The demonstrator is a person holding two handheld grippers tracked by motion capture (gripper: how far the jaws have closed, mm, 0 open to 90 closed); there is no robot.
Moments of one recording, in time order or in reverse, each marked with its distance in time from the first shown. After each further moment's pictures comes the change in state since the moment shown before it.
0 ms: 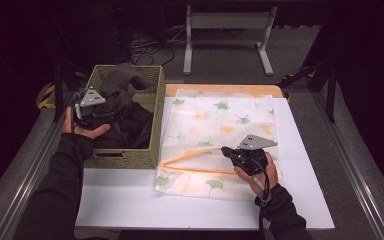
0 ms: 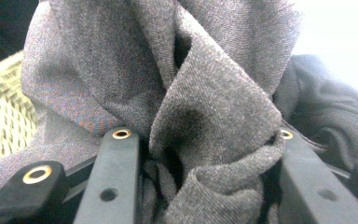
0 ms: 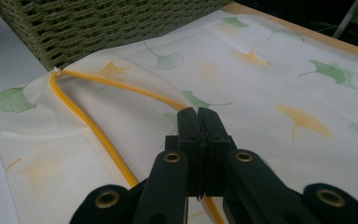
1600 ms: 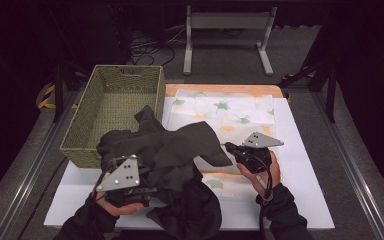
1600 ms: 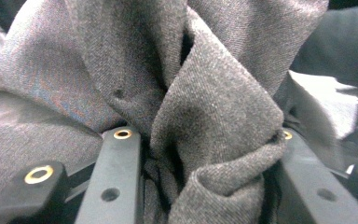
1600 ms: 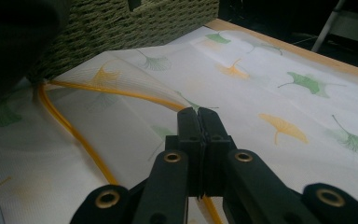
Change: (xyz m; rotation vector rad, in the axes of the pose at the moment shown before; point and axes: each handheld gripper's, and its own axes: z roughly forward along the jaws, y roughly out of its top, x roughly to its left) left arm -0.195 -0.002 -0.064 -0.136 -0.549 0.224; right arm -0.004 0.004 -0.008 -0.051 -0.046 0.024
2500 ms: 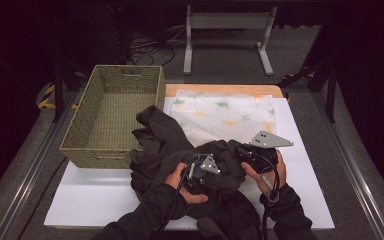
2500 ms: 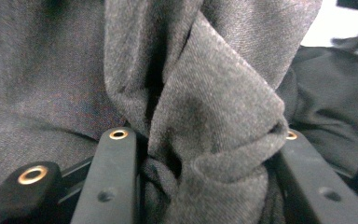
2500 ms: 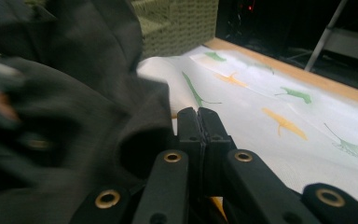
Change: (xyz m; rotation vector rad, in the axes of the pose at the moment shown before) left arm 0.015 0.001 0.188 0.371 -0.092 -0.217; right arm 0.000 0.010 -0.022 -0.060 0.001 -0.014
